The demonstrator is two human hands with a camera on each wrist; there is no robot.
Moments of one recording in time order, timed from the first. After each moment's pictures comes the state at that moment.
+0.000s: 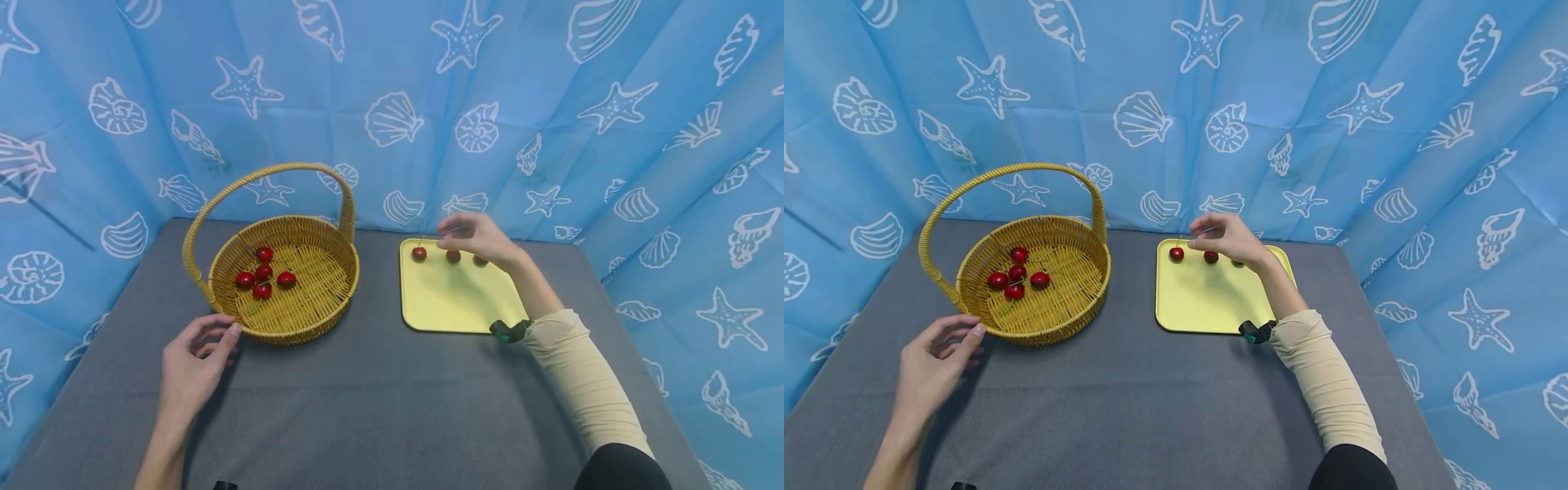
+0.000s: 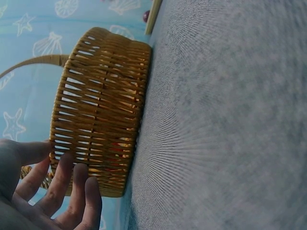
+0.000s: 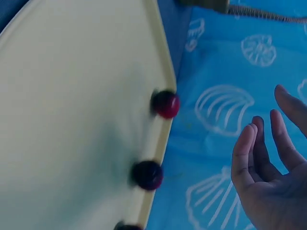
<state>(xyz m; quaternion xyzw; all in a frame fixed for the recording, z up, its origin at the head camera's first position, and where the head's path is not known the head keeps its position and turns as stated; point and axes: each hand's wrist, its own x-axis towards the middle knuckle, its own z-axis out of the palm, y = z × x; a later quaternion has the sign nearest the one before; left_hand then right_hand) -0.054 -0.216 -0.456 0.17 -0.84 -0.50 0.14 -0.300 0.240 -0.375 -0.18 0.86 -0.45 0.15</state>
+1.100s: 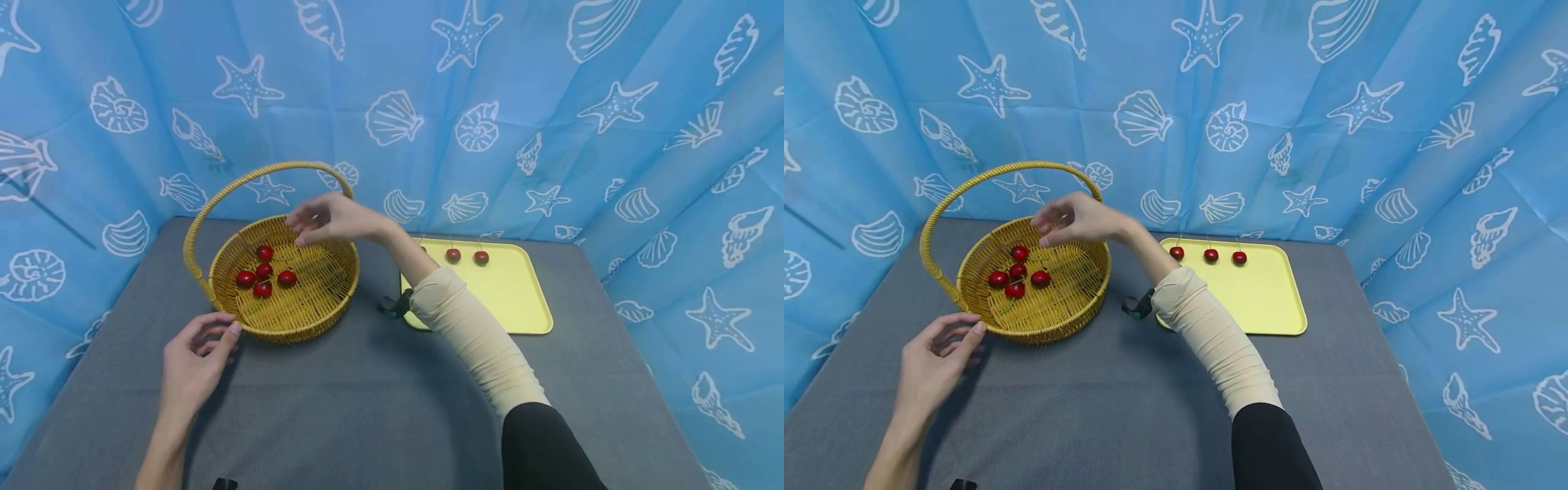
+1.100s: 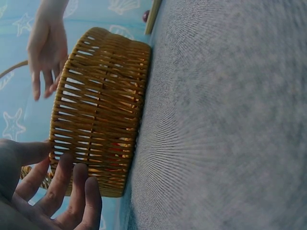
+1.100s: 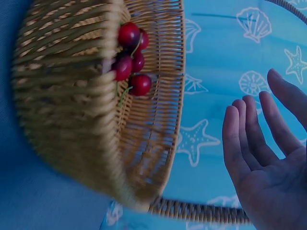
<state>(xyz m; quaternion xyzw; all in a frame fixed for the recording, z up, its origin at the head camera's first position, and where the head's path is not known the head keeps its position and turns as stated) -0.053 -0.215 -0.454 0.17 -0.84 -0.50 0.14 -0.301 0.012 -0.335 -0.44 0.75 -0.42 0.26</state>
